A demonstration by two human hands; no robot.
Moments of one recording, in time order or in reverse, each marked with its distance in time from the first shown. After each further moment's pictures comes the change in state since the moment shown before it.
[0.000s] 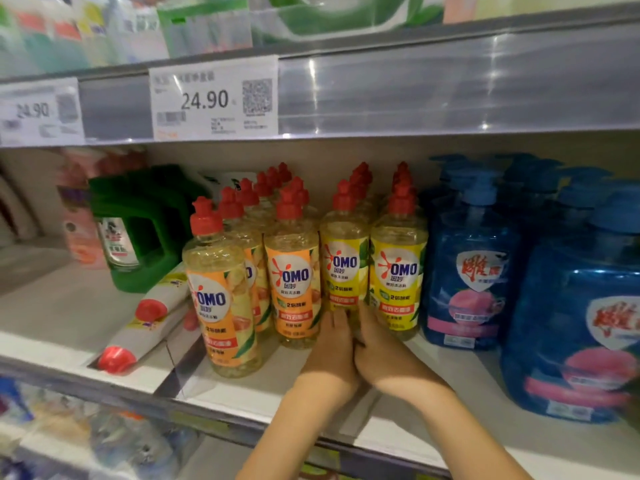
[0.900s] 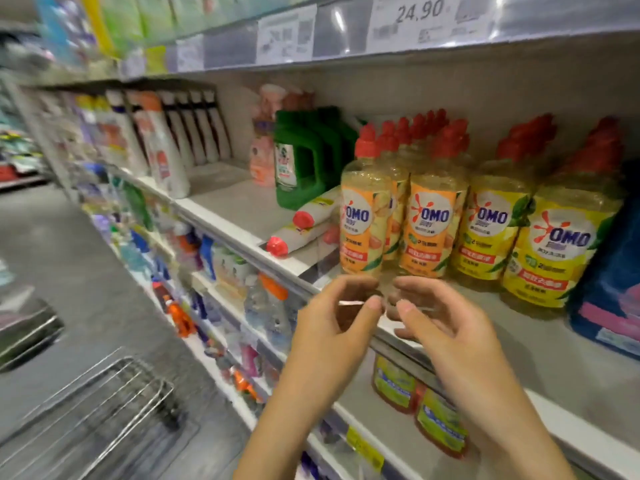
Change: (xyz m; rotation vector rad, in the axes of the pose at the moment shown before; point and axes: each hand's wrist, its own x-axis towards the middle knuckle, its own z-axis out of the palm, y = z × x) left_hand -0.159 -0.030 -0.044 -0.714 0.604 -0.144; right_hand -0.086 -0.038 0.031 0.715 -0.116 -0.328
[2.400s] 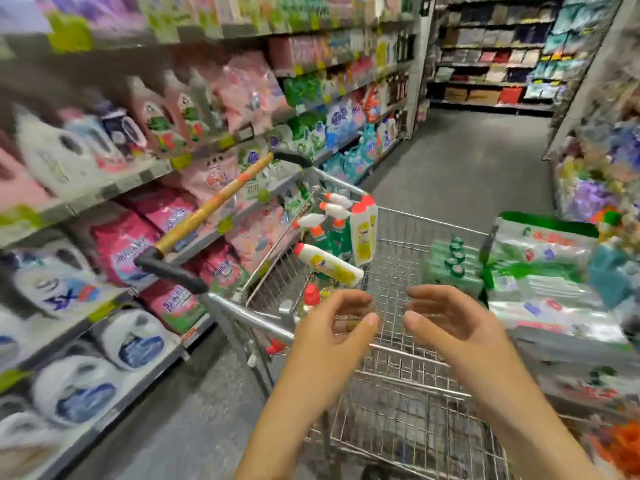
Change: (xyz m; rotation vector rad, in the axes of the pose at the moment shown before) left_hand -0.179 -0.163 -0.796 0.262 1.270 -0.433; right_hand -0.021 0.024 0.928 0.211 -1.416 0.067
